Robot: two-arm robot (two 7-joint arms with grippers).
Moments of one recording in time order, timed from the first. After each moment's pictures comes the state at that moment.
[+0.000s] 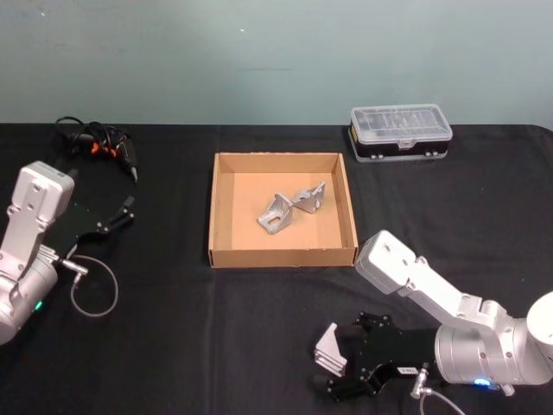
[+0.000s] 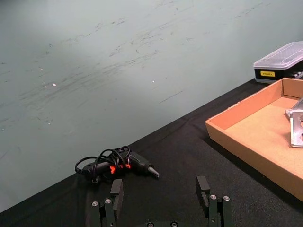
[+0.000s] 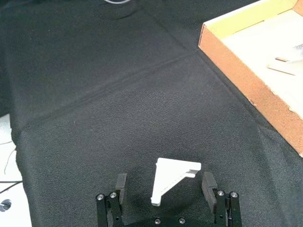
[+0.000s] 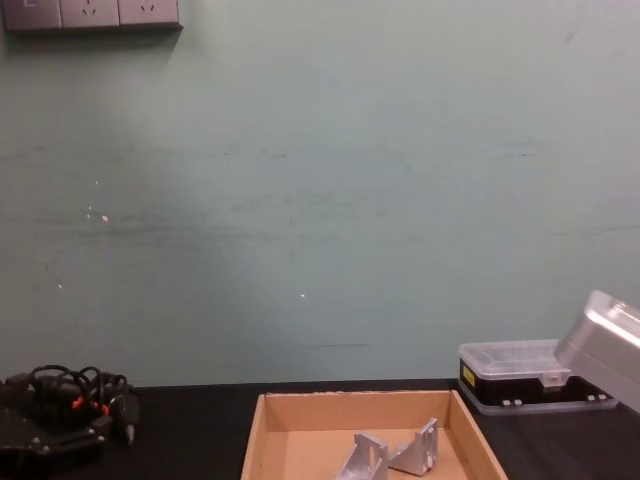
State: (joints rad) left arm -0.20 0.60 0.45 -1.41 -0.25 -0.12 0.03; right arm 0.21 0.72 -0.60 -1.81 0.28 0.57 0.58
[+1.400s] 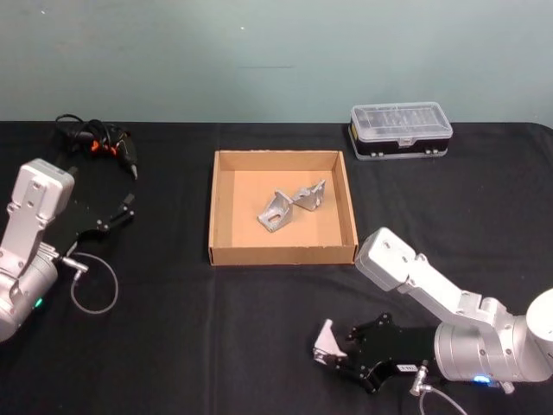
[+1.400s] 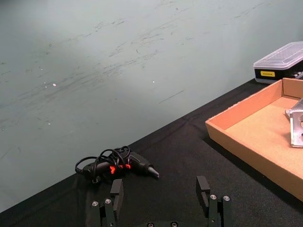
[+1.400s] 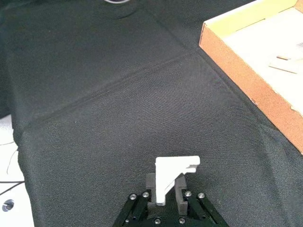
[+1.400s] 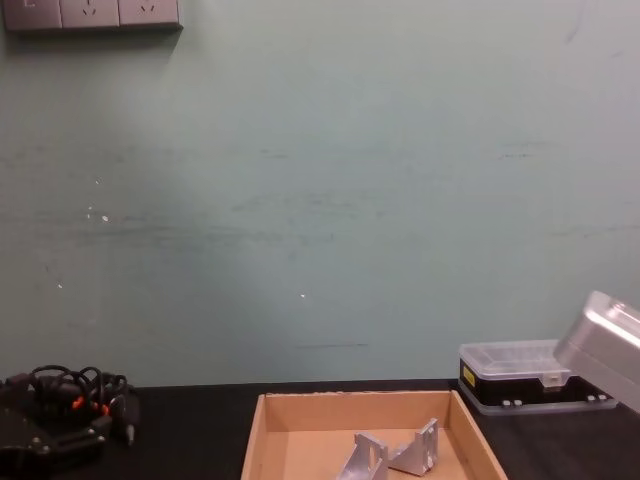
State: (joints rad) left arm -0.20 0.60 0.45 -1.41 -0.25 -0.12 0.03; right arm 0.21 0.72 -0.59 -1.81 0.29 0.58 0.58
